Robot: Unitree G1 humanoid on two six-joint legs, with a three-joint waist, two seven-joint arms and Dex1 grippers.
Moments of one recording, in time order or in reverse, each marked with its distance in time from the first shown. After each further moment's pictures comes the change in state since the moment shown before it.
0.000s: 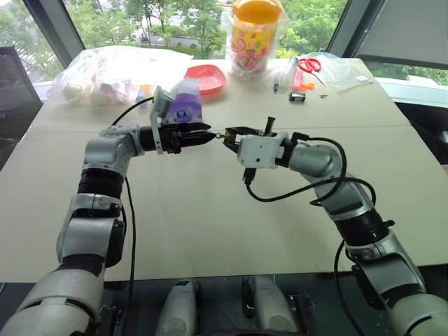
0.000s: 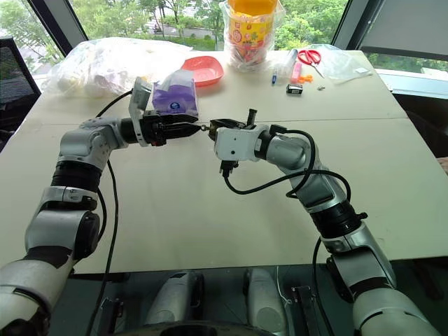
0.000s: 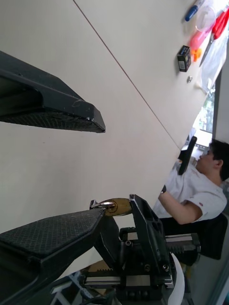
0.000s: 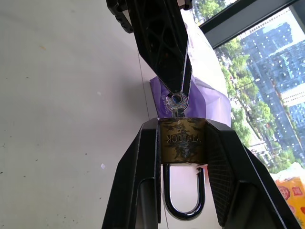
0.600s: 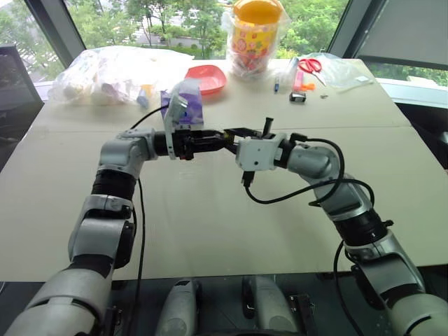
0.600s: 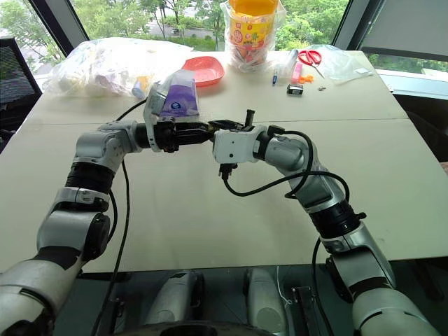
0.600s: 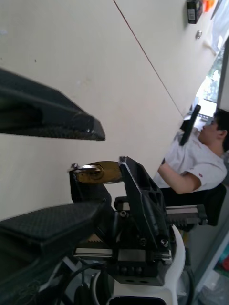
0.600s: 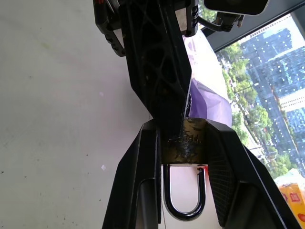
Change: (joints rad) left arm -0.009 -0.067 -0.029 0.018 0.000 0.008 -0.034; right arm 0.000 0.004 0.006 0.006 -0.028 -0.007 -0.001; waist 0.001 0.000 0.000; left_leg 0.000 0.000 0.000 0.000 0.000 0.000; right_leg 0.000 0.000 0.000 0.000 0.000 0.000
